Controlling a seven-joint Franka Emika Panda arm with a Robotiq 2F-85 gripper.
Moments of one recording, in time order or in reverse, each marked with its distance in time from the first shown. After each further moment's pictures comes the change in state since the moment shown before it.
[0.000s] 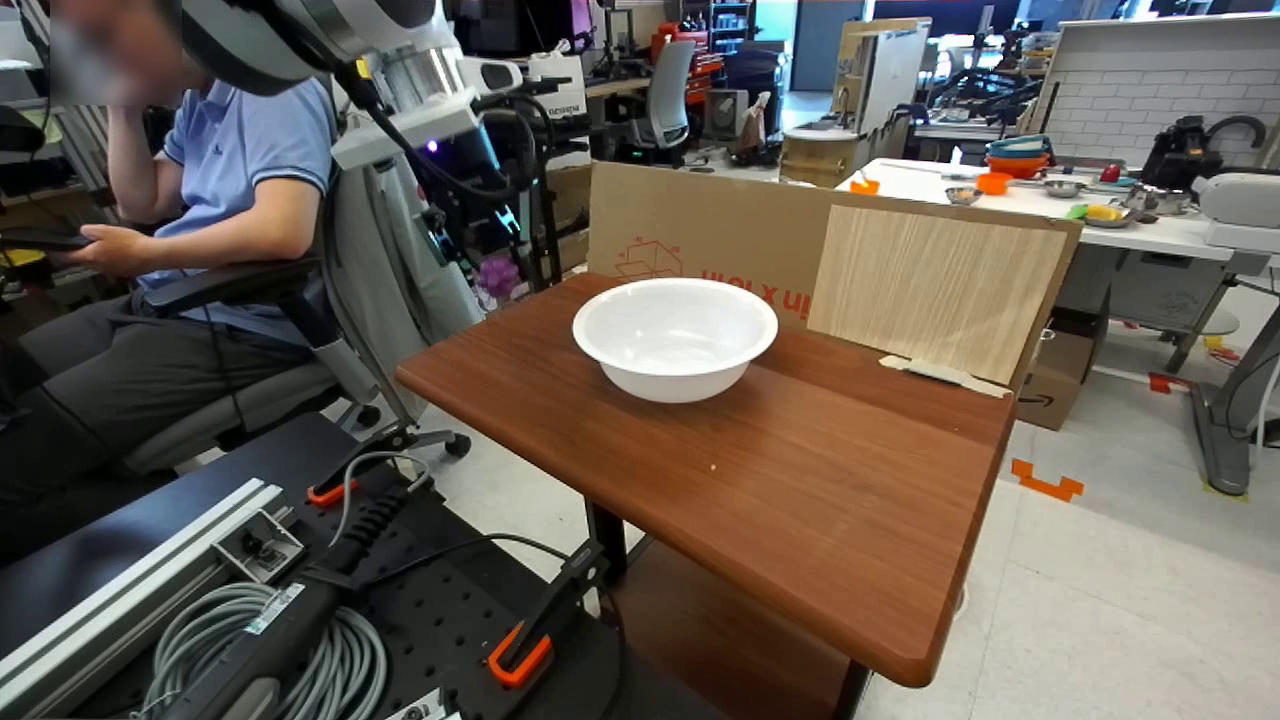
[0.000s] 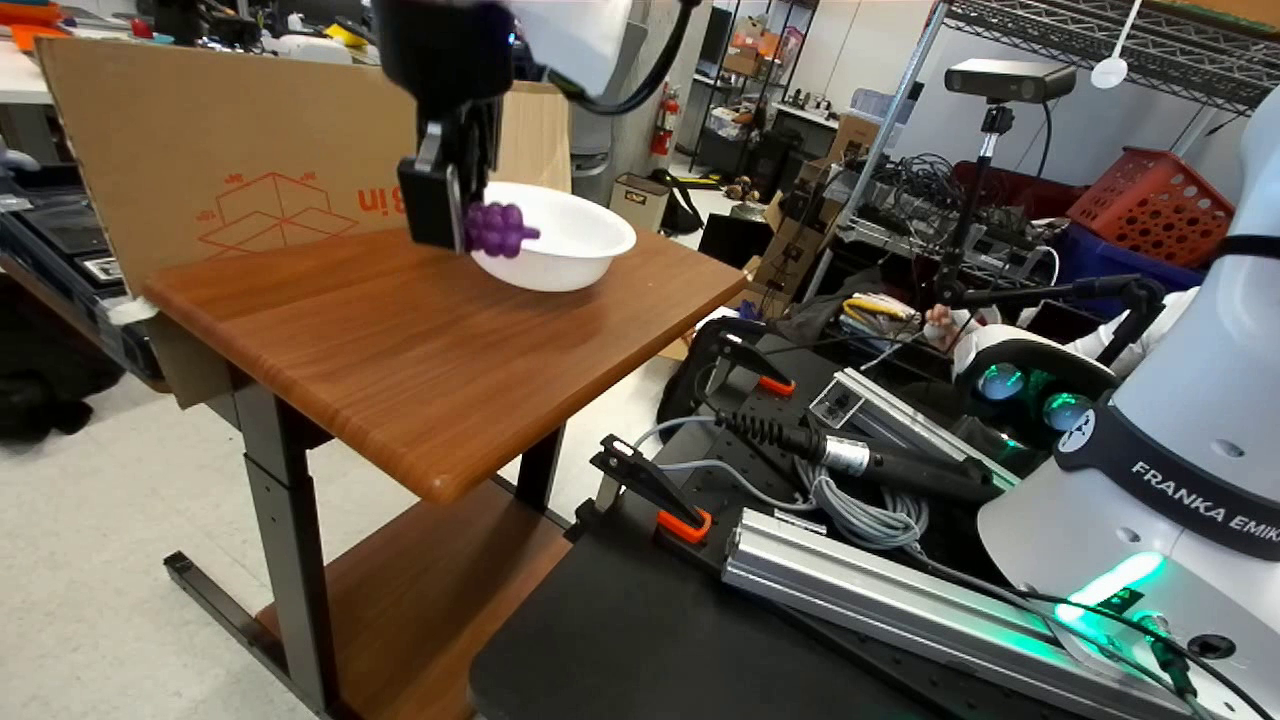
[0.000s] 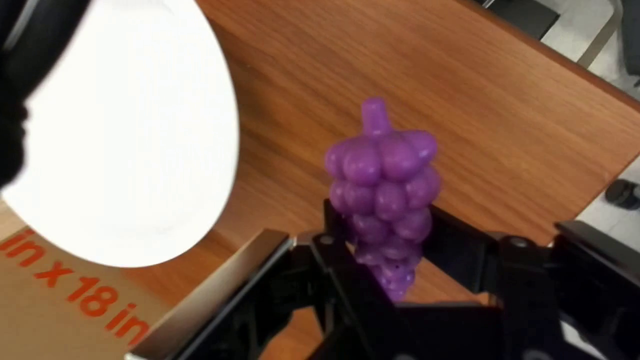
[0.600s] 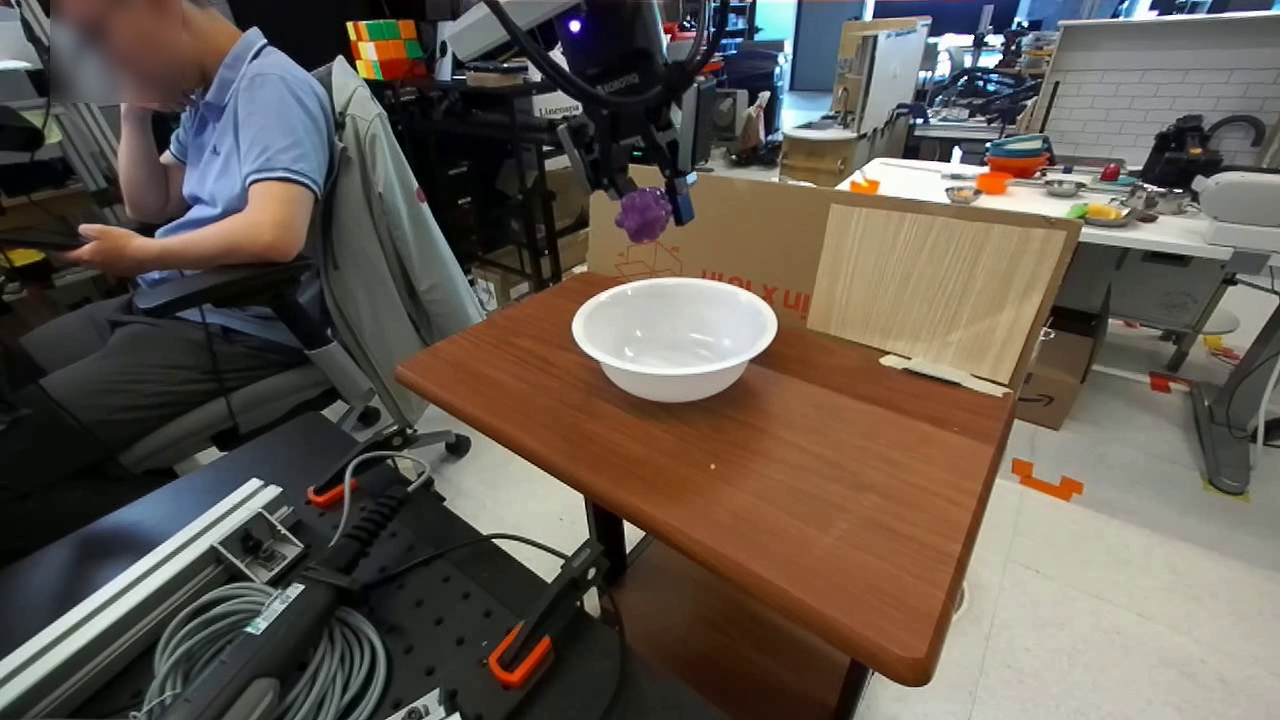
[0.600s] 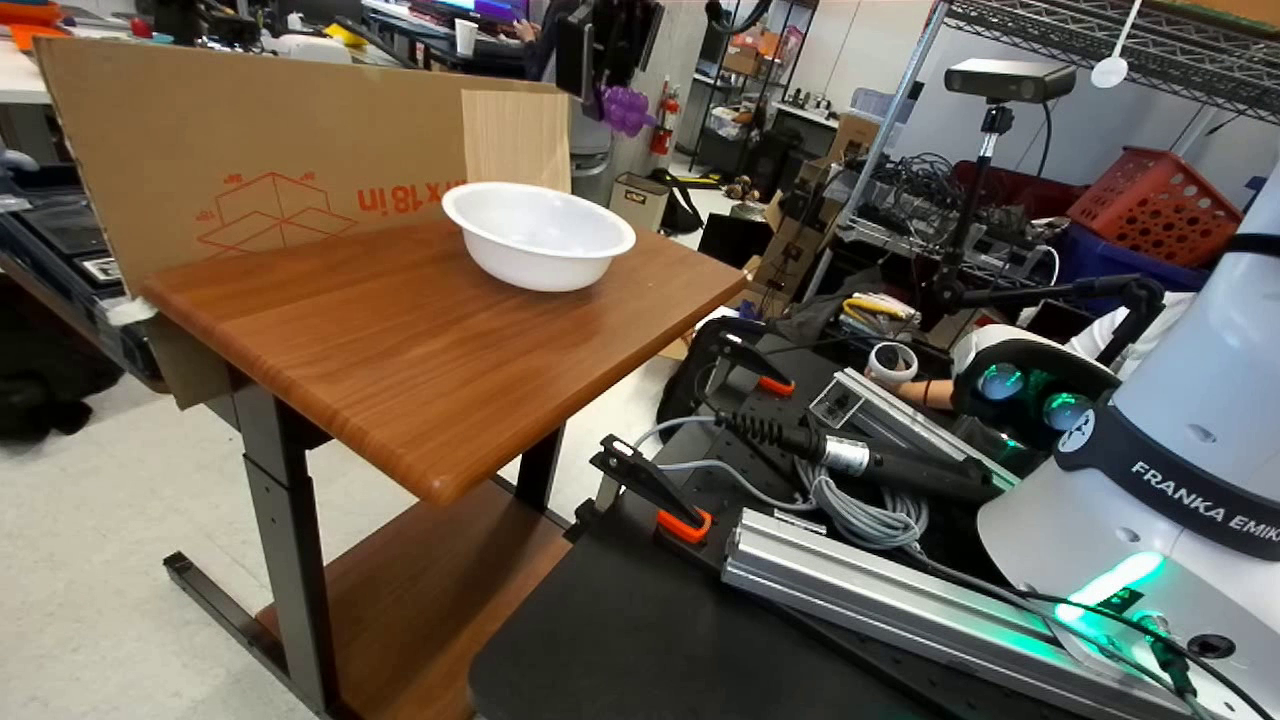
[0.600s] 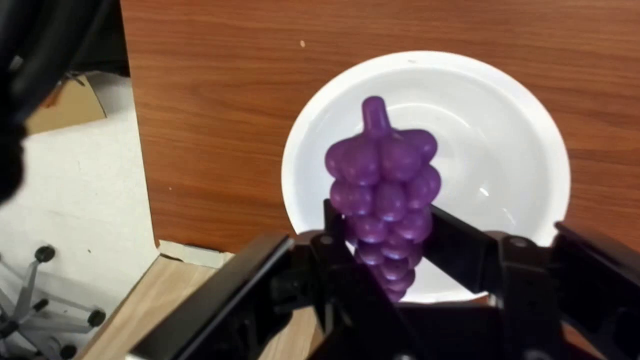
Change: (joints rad) arm -0.249 -0.175 -0.114 -0.008 0.079 -0.067 0.021
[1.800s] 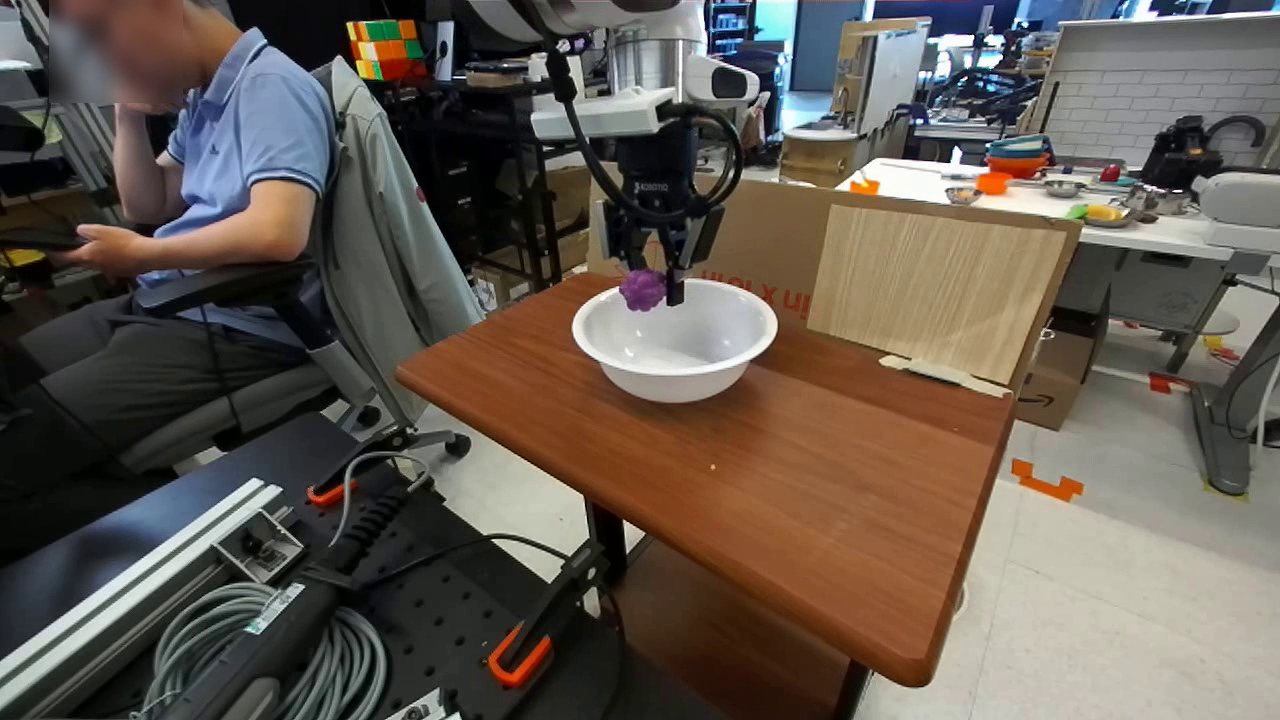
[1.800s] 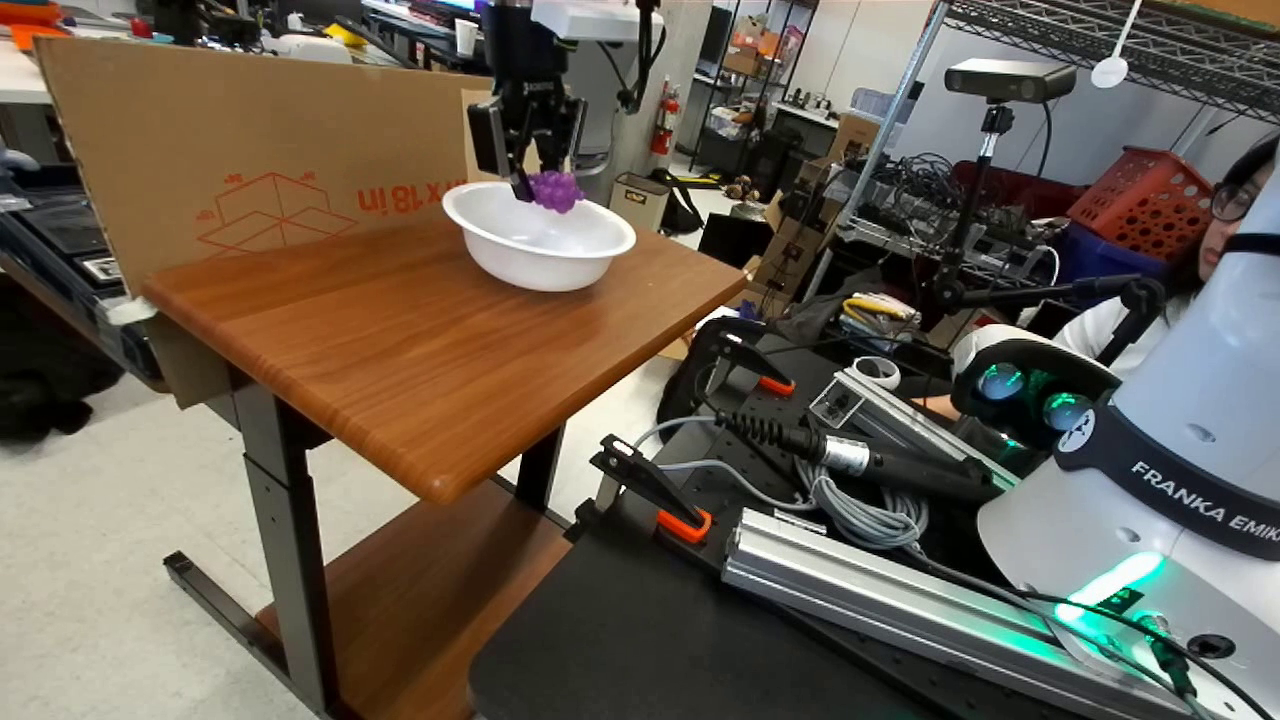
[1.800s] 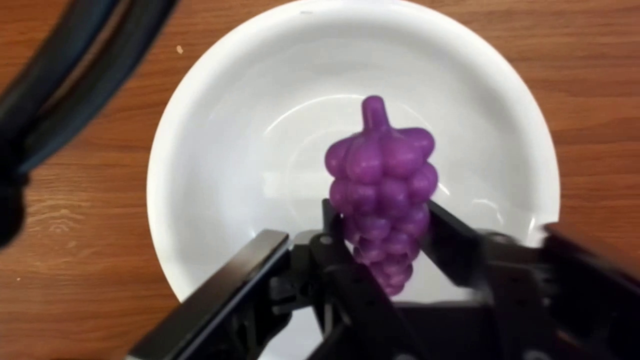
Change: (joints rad) arm -0.006 0.391 0.028 0.354 0.244 -0.185 -0.046
